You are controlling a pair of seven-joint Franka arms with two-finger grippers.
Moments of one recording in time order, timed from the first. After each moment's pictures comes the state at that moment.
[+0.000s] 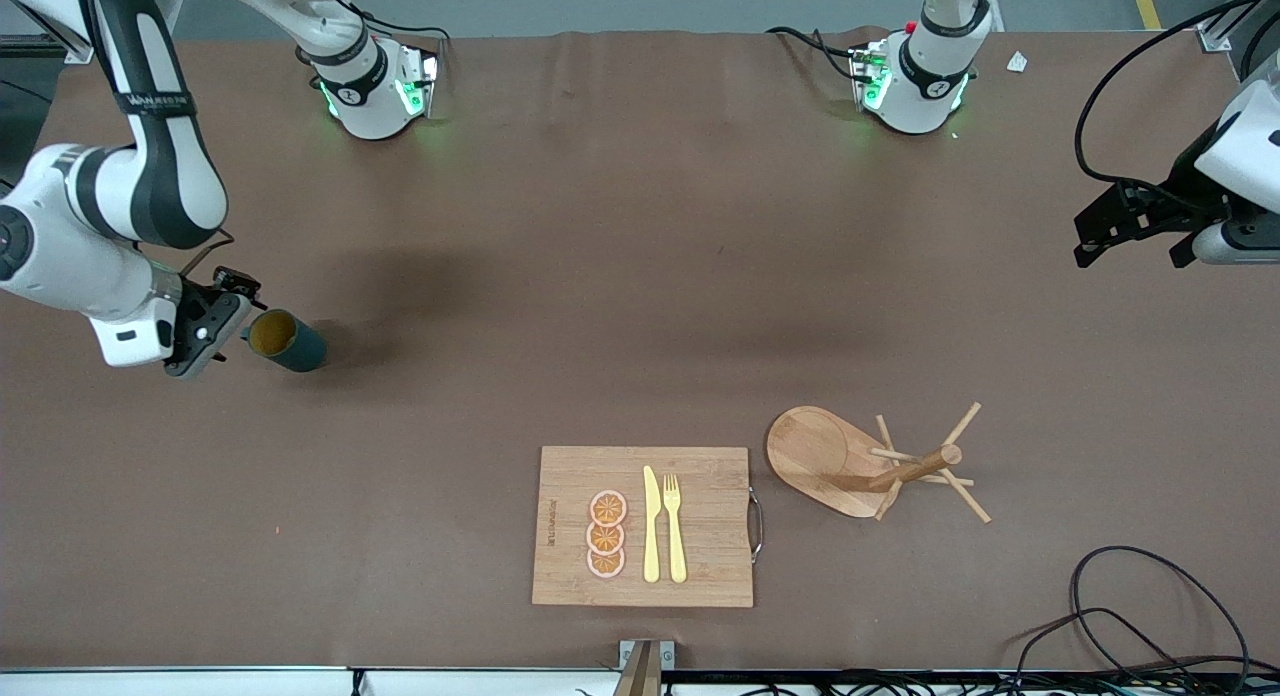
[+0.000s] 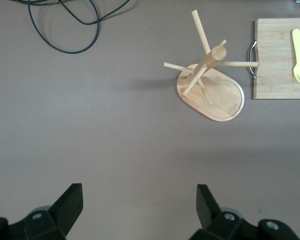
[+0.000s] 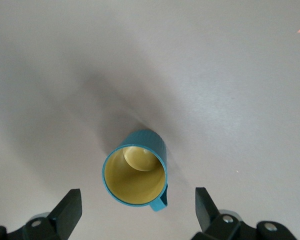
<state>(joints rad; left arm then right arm) 0.04 -0.02 -0.13 -1.59 0.02 1.68 -0.07 -0.02 0.13 -0.10 -2.09 0.03 2.13 -1.04</state>
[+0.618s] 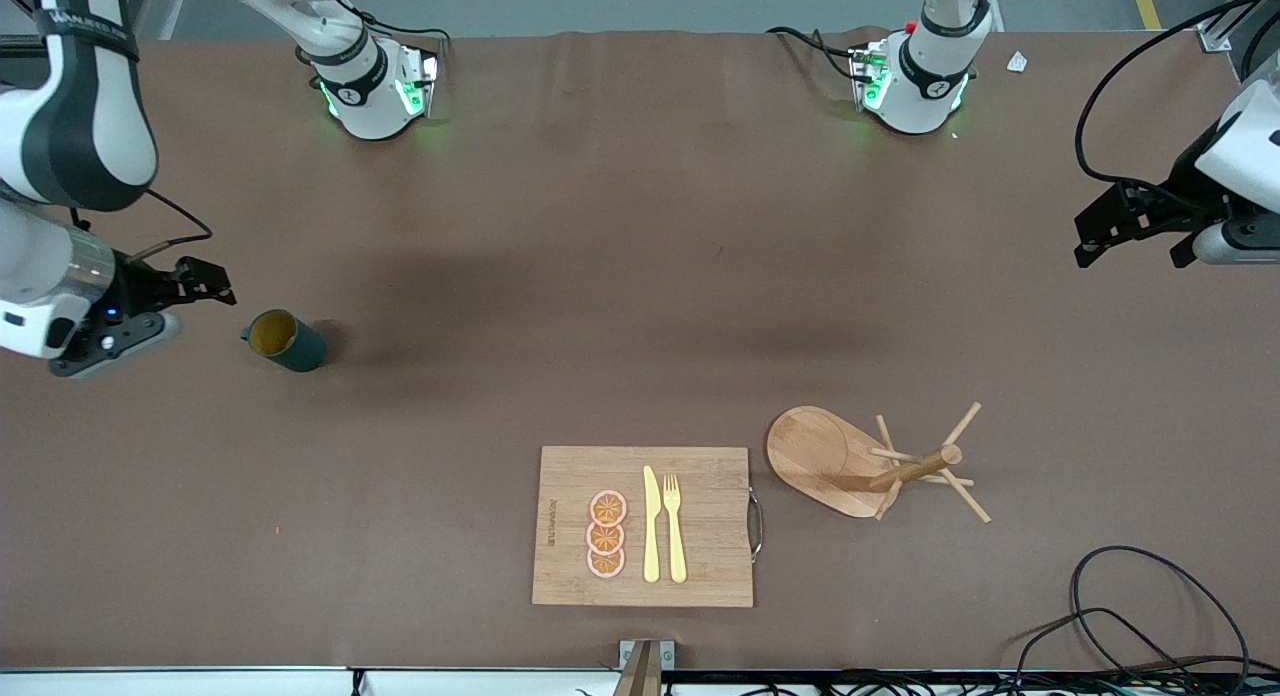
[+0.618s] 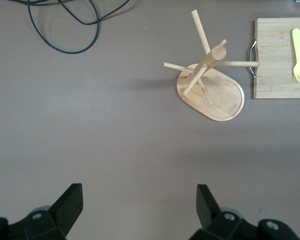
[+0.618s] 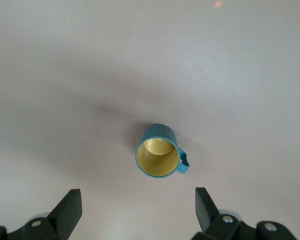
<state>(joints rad) 0.04 -0.02 -0.13 -1.59 0.02 1.68 -0.06 0.00 0.11 -0.09 -1.80 0.03 1.79 -0.44</state>
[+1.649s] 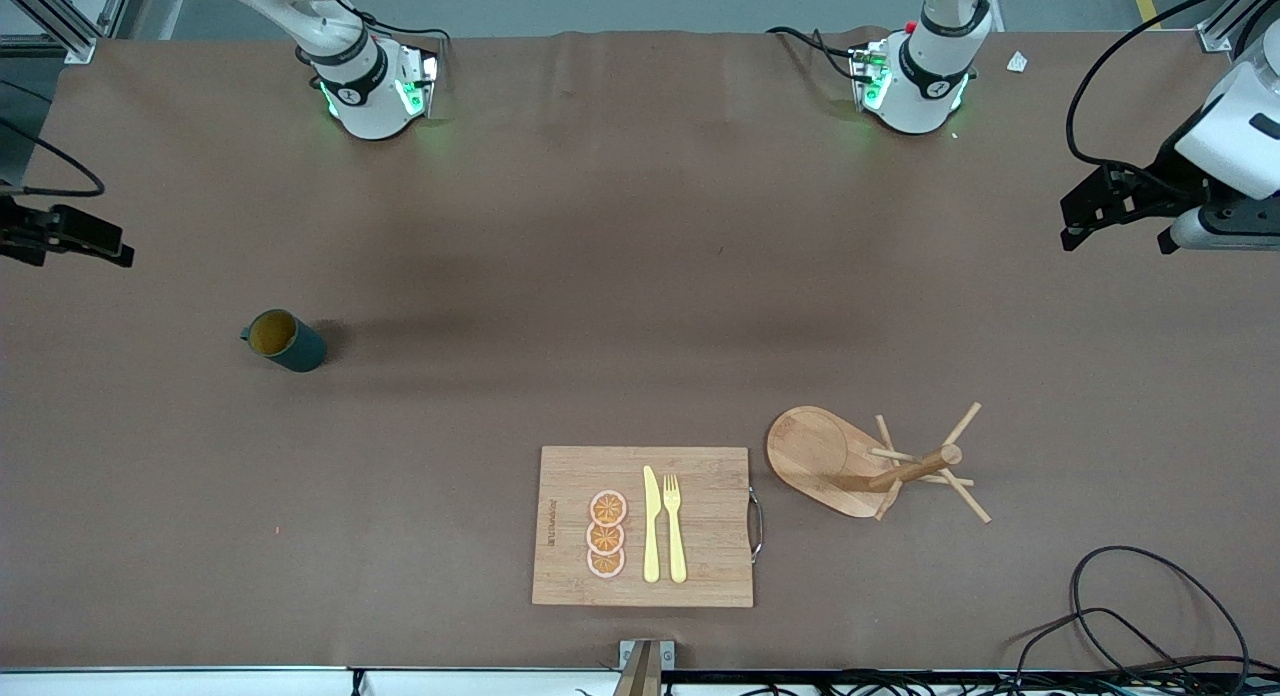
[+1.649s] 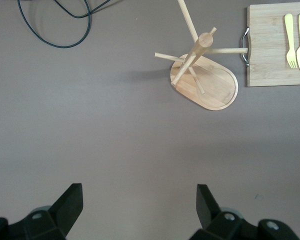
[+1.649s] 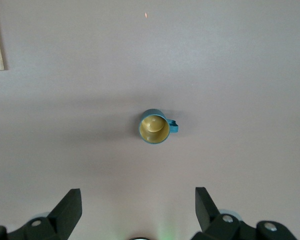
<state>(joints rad) 0.03 -0.02 -0.15 -1.56 0.02 1.62 -0.06 0.00 0.11 -0.10 -1.41 0.00 1.41 -0.07</state>
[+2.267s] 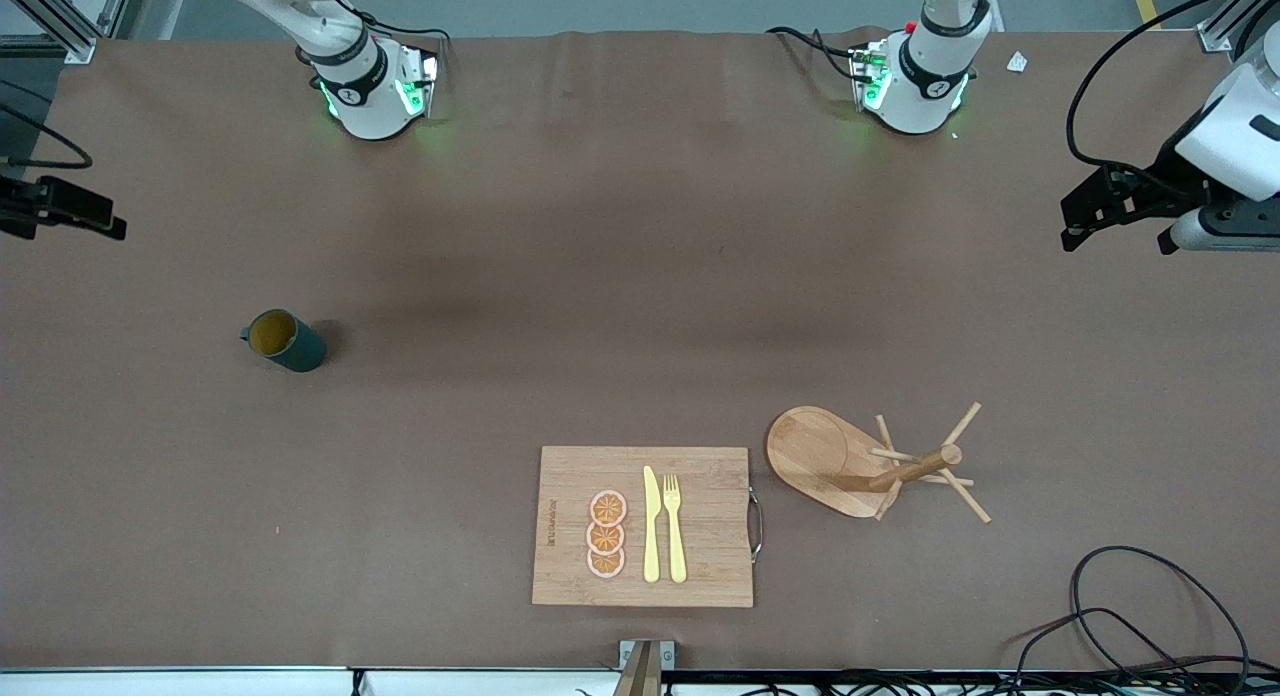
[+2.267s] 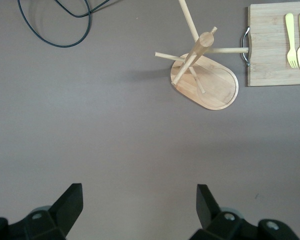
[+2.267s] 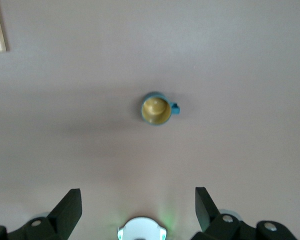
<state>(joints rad) 0.03 -0.02 -0.15 -1.56 0.02 1.62 -0.06 0.00 0.11 -0.09 -1.36 0.00 1.28 -0.07</state>
